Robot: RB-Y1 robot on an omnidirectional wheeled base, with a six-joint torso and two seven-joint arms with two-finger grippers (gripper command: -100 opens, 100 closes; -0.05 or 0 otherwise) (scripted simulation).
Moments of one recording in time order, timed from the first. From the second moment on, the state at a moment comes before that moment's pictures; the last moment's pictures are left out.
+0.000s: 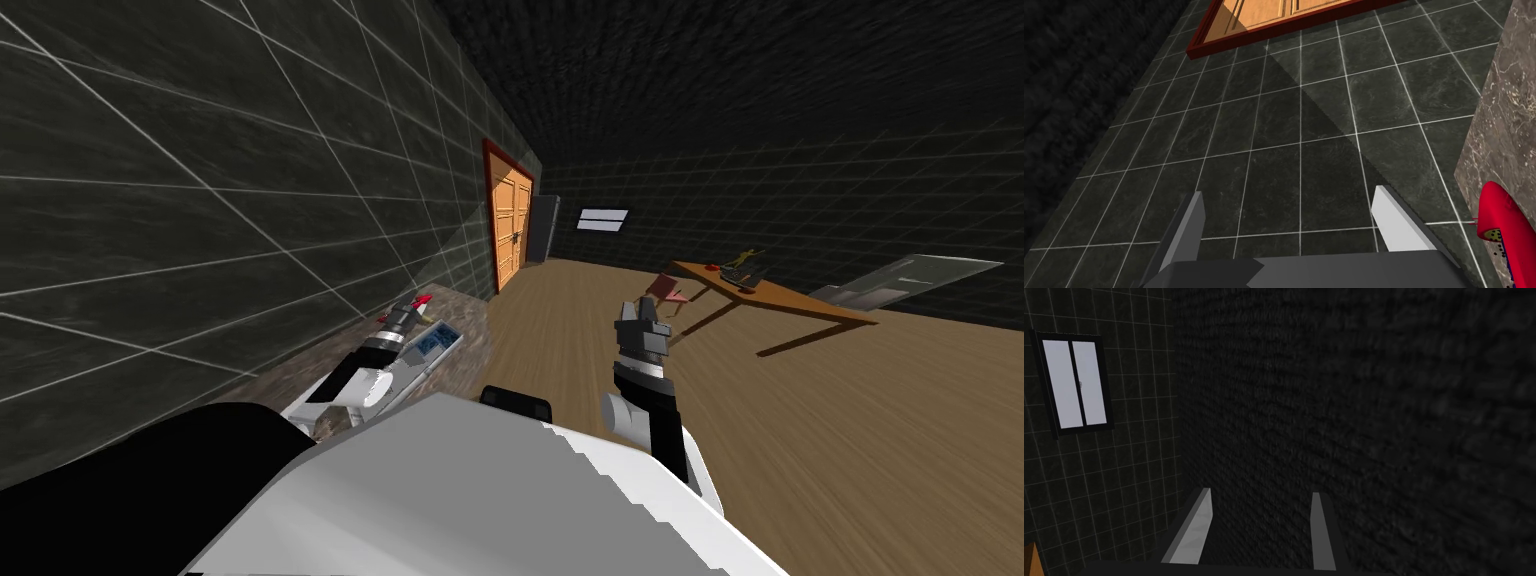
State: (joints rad) left arm 0.69 0.50 0.28 -2.13 0.44 -0.26 -0.08; right arm 0.45 -0.01 -0.02 -2.25 0.08 -0.41 -0.04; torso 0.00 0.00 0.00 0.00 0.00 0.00
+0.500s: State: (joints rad) left arm 0.75 0.60 0.35 -2.10 0.59 -0.15 -0.10; right arm 0.46 -0.01 -0.02 -2.25 0.08 -0.41 -0.04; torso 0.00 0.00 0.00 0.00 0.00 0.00
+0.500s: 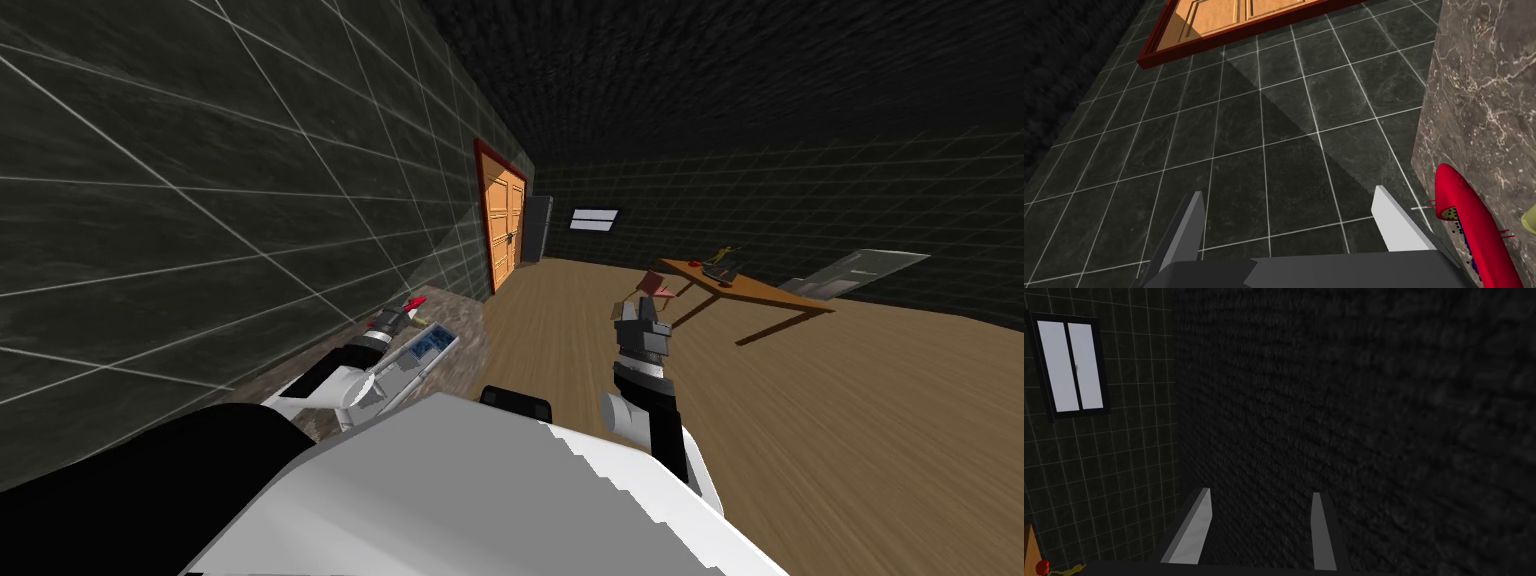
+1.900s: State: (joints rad) left arm 0.91 0.87 0.48 -1.98 0.94 0.20 -0.18; right arm 0.46 -0.01 -0.02 -2.25 0.08 -0.41 -0.04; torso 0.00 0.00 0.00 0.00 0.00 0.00
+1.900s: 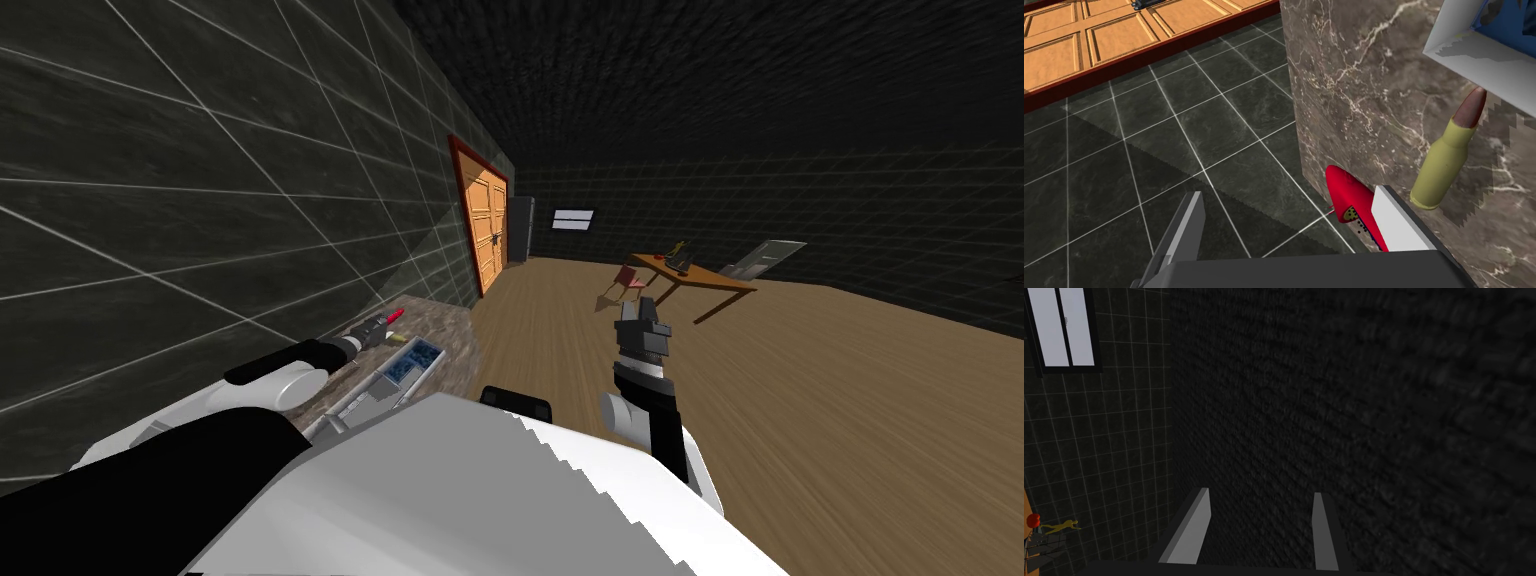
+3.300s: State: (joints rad) left arm 1.07 1.05 0.53 -1.90 1.21 0.55 -0.25; right arm 0.46 -0.01 -0.02 -2.25 0.08 -0.41 -0.04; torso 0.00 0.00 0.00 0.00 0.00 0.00
